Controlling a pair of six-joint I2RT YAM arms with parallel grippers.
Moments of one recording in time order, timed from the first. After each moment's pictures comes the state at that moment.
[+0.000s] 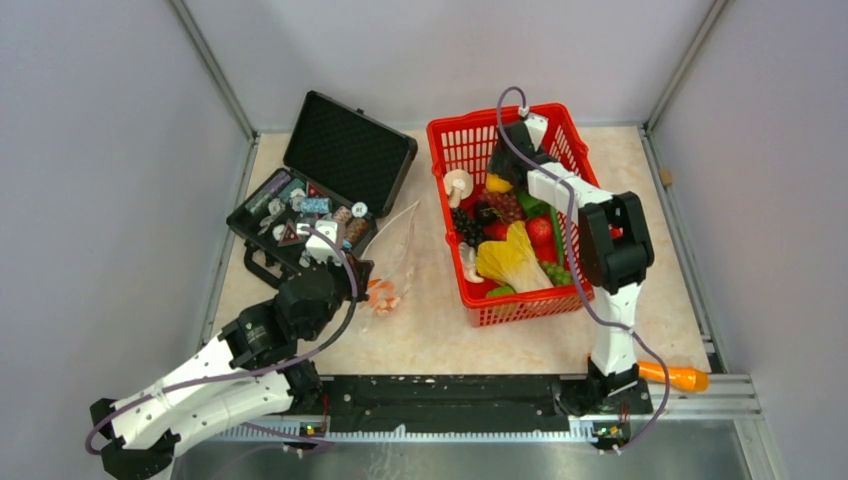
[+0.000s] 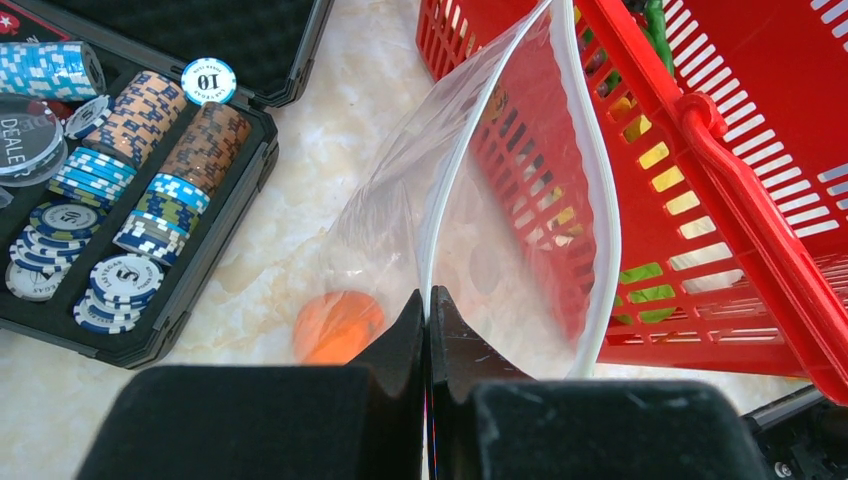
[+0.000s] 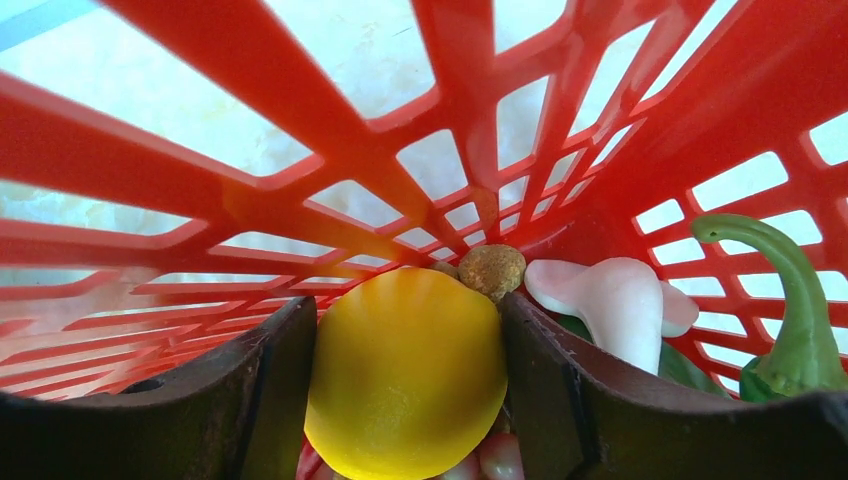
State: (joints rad) left arm -0.98 0.59 0.73 -0.48 -0.55 -0.51; right arm 0.37 2.07 1.60 -0.23 0.40 0.56
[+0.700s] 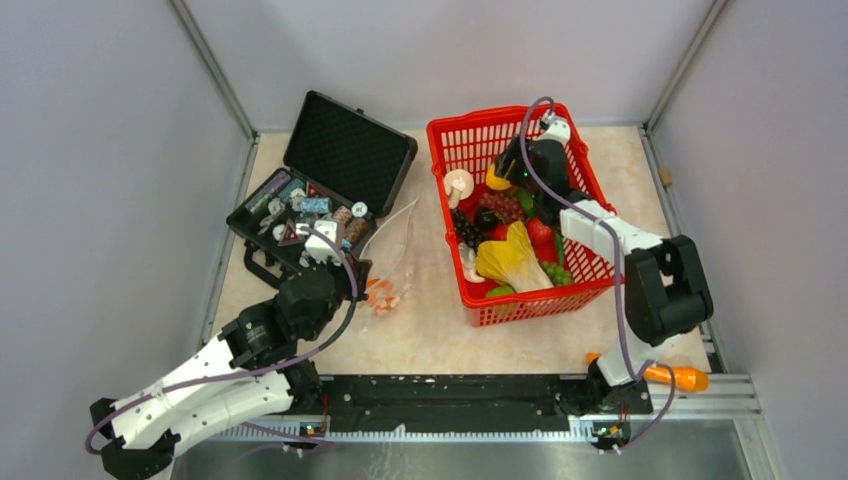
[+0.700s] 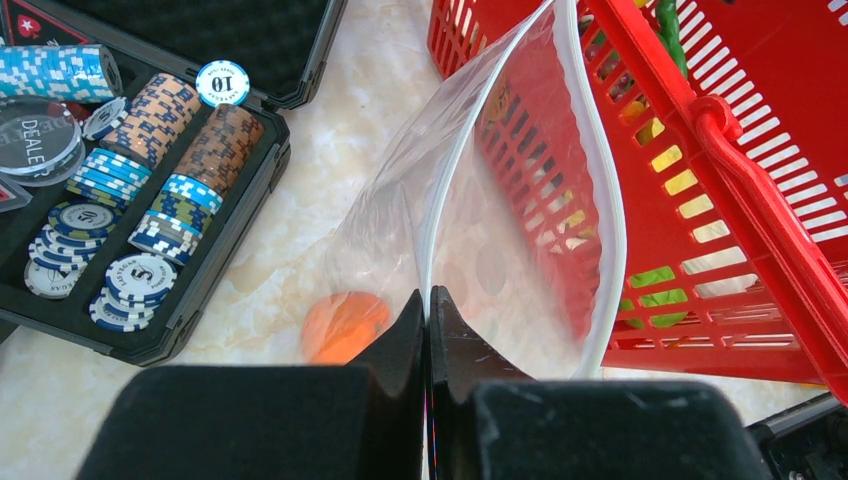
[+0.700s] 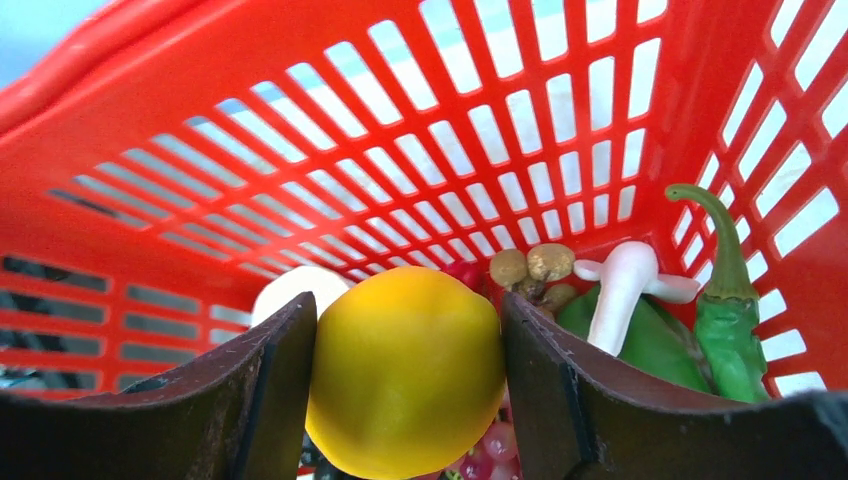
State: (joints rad) left arm -0.98 0.59 0.73 -0.49 -0.57 -0.50; right arm 0.37 1.67 1.13 0.21 0.21 0.48
